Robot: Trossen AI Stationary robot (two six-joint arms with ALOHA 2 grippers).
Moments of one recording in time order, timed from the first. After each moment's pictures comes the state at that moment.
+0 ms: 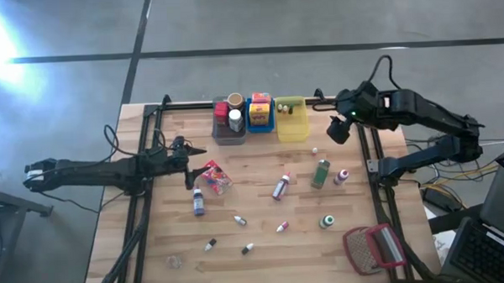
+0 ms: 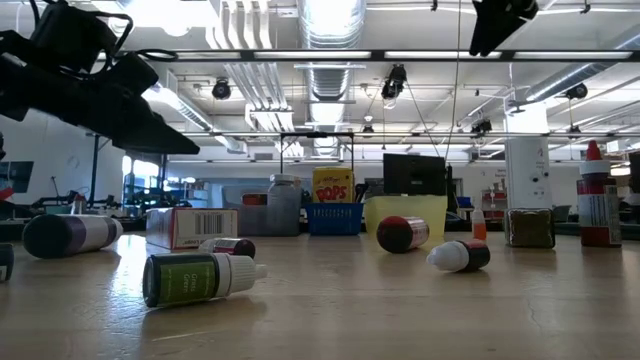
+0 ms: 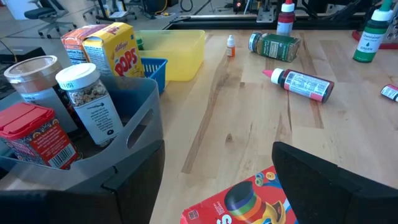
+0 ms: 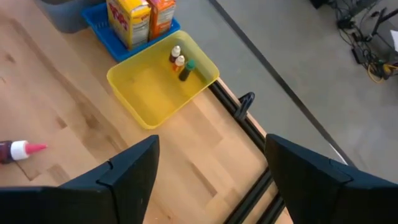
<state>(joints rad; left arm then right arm) 0.17 0.59 0.11 0.22 -0.13 0.05 -0.21 1.16 1.45 -1.33 0.55 0.28</state>
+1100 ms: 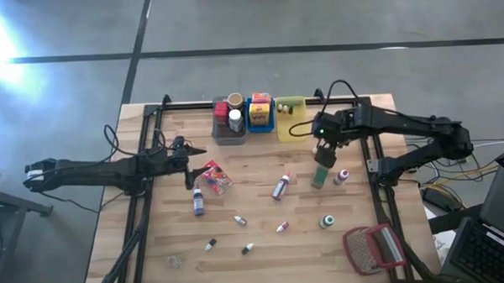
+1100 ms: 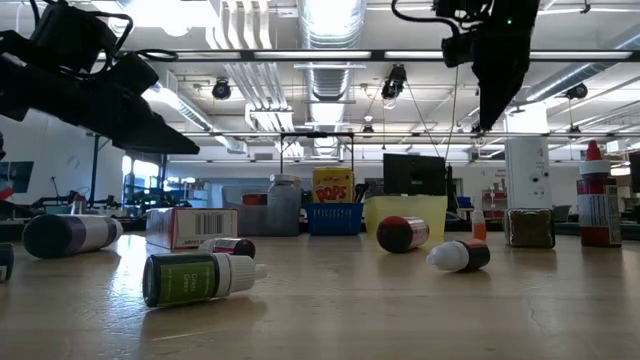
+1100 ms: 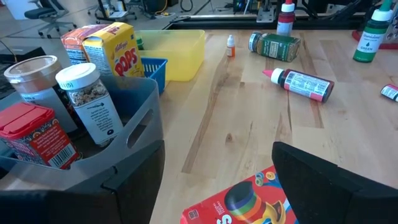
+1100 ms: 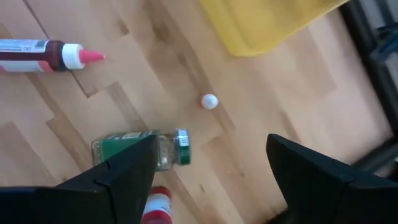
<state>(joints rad) 0.17 0.59 0.11 0.22 -0.13 0.05 -0.23 1.27 1.15 -1.19 0.19 0.28</state>
